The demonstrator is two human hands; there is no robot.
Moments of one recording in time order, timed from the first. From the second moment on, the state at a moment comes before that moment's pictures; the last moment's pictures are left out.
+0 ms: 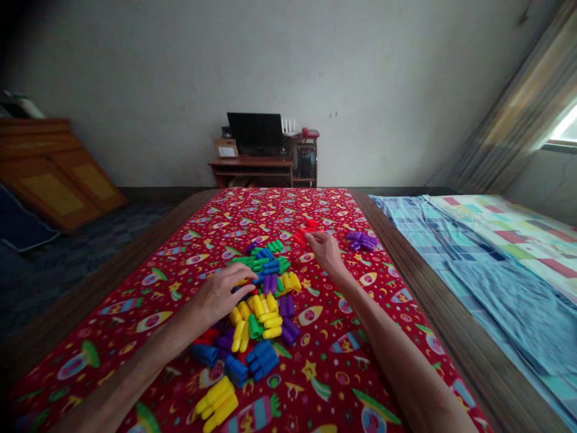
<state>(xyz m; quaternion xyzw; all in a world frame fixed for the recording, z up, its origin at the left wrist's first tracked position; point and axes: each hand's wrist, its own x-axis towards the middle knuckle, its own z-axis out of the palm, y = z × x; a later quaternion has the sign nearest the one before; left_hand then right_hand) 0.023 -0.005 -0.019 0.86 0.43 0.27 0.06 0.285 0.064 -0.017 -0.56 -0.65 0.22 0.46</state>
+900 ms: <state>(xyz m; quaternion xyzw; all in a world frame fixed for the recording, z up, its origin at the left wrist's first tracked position) 0.009 0.002 0.001 0.79 0.47 0.35 0.14 0.231 0.010 -0.006 -0.30 -0.88 0.16 0.33</state>
